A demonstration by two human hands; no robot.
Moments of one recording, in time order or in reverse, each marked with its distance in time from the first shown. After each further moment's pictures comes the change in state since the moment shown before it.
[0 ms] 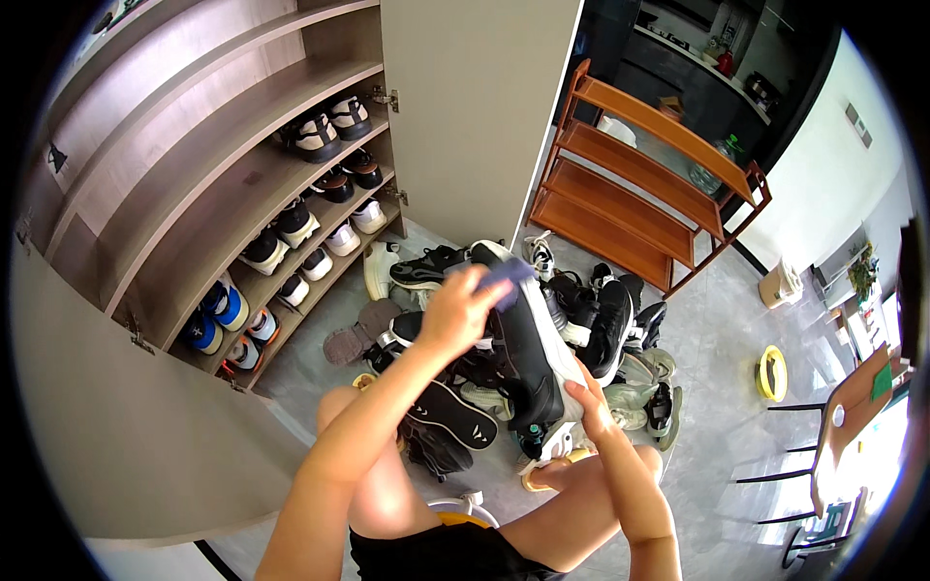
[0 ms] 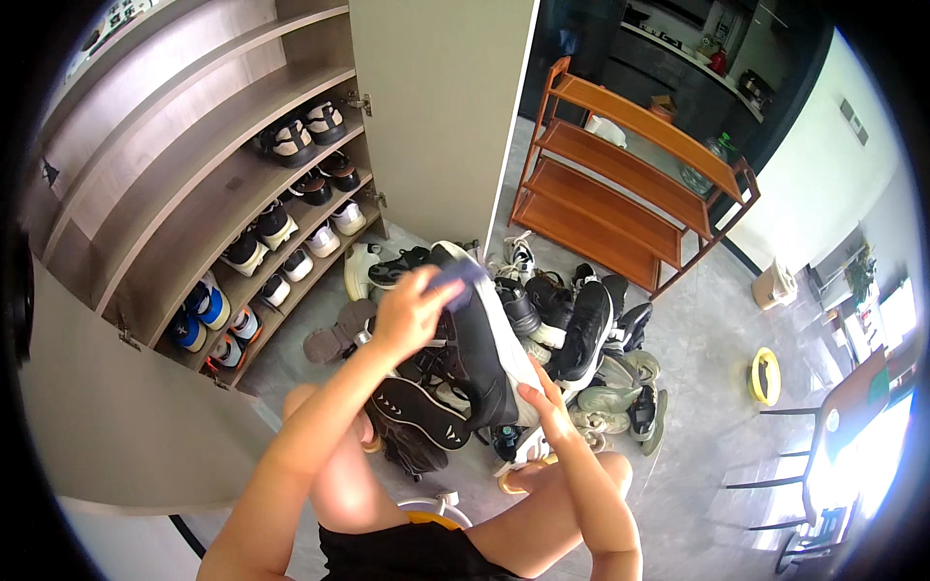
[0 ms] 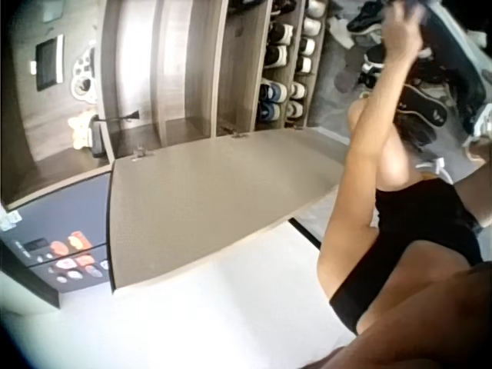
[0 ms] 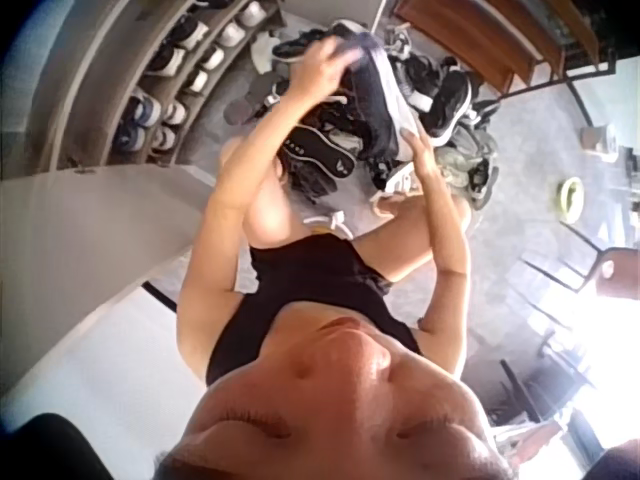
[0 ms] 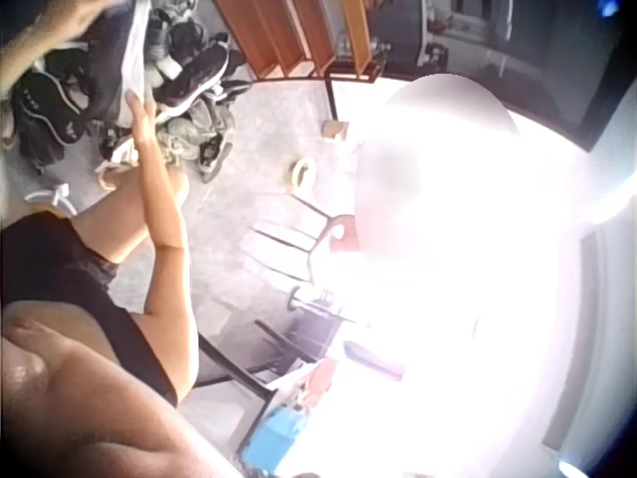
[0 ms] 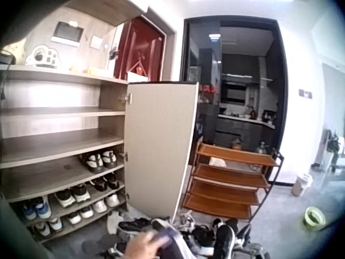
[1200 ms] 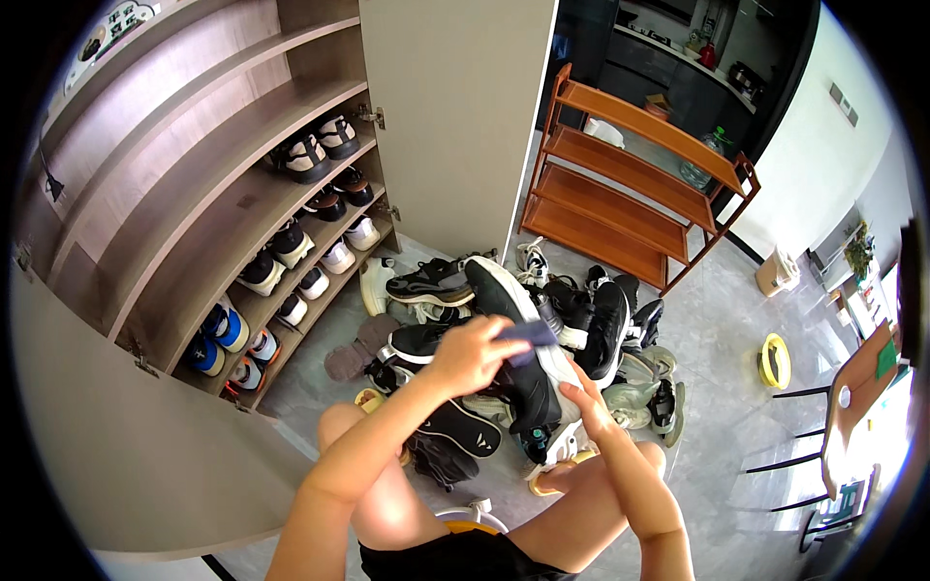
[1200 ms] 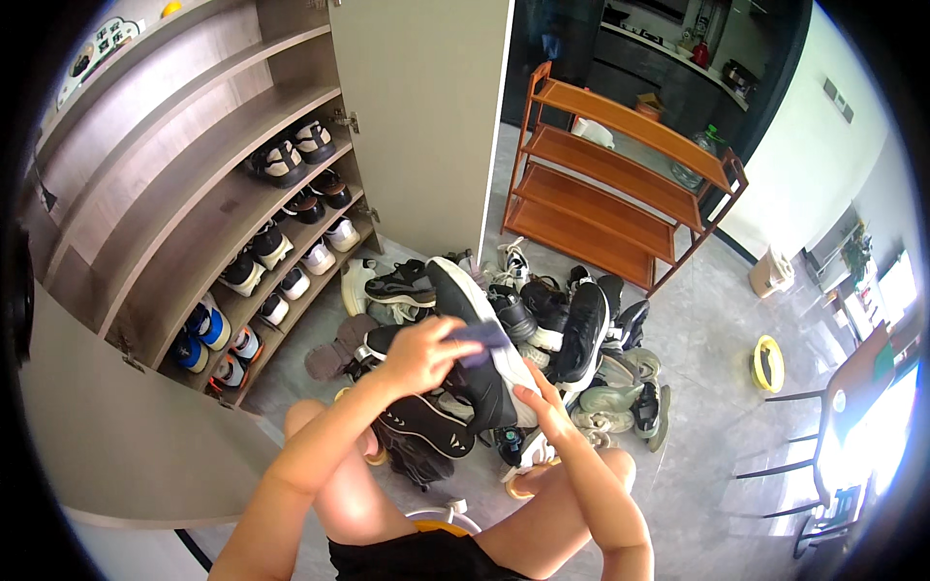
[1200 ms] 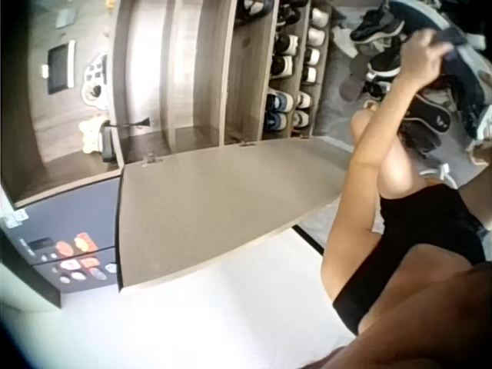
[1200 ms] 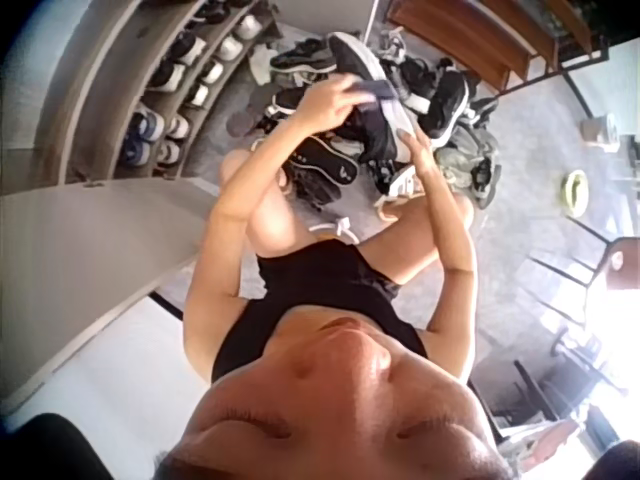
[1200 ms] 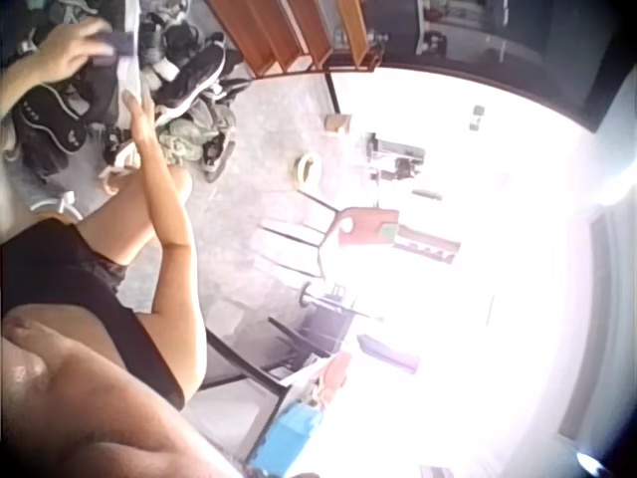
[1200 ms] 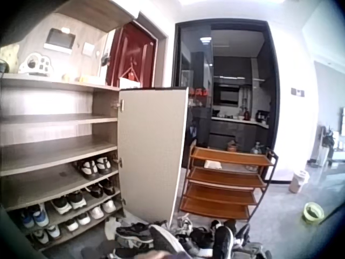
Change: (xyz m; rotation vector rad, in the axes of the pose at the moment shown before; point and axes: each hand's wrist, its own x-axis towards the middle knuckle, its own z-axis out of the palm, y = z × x) left_hand -0.014 0.026 -0.009 -0.283 -0.265 0.168; right_hand 0.003 -0.003 0.001 -0.040 -0.005 0.015
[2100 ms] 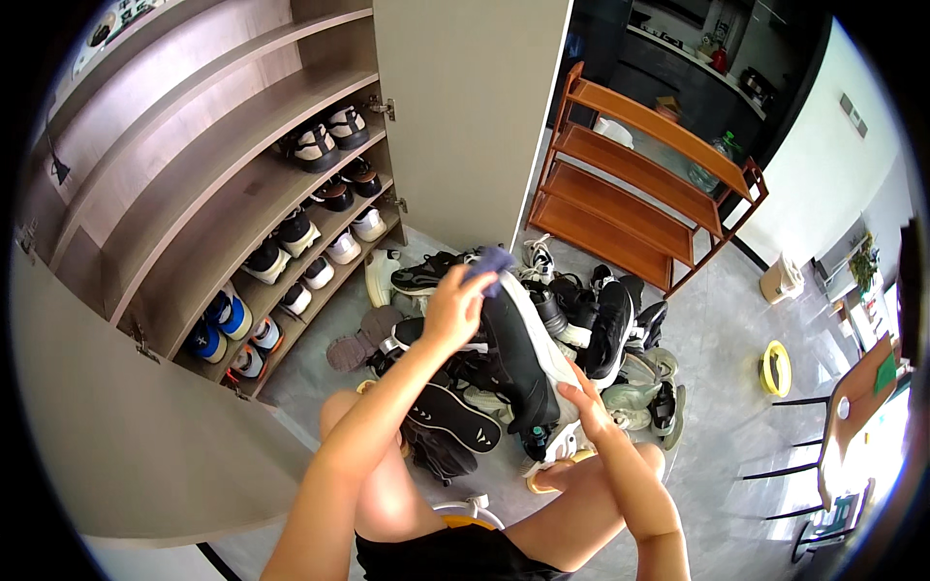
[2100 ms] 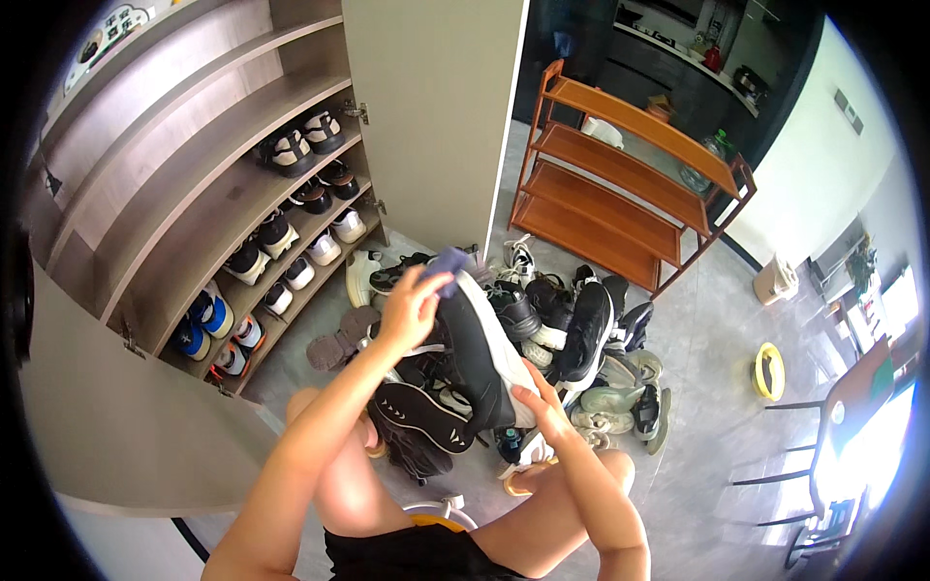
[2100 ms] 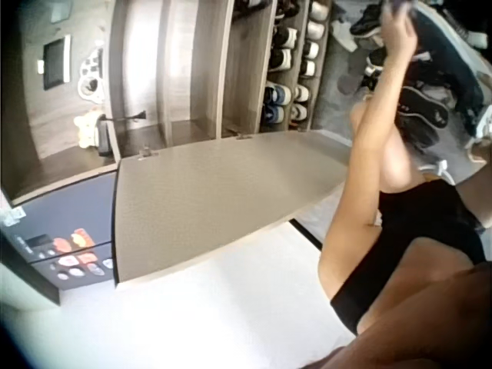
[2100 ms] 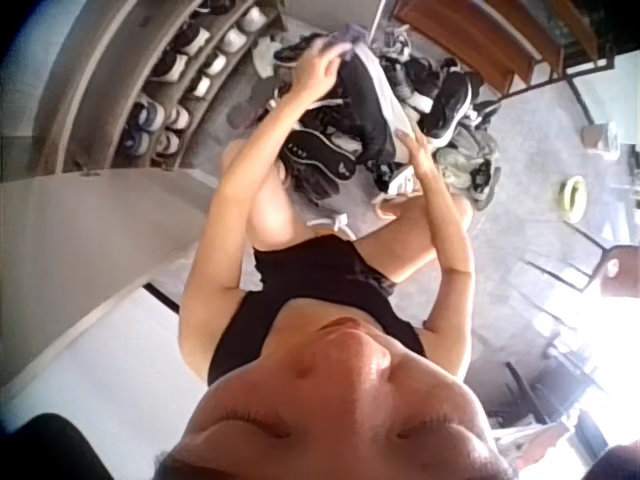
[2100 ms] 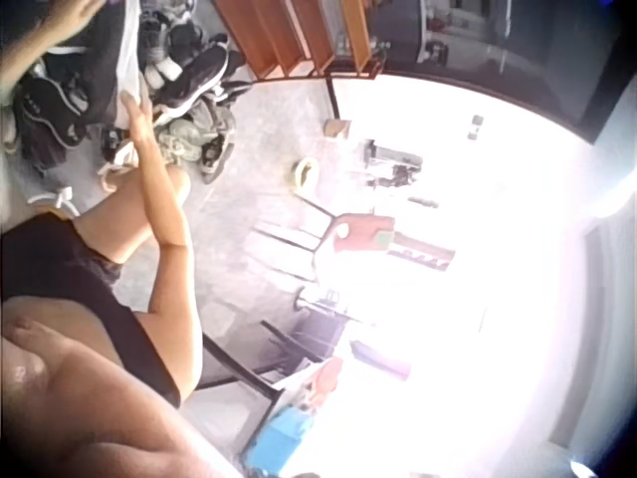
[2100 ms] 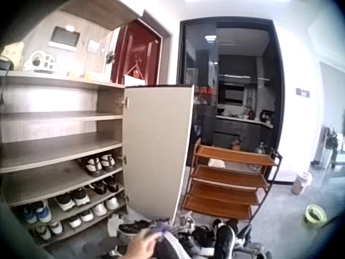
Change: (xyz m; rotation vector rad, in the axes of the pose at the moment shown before) left_hand 0.006 -0.052 0.018 0.001 0.330 -0.352; right_hand -0.003 -0.005 0.009 -0.003 0.010 0.047
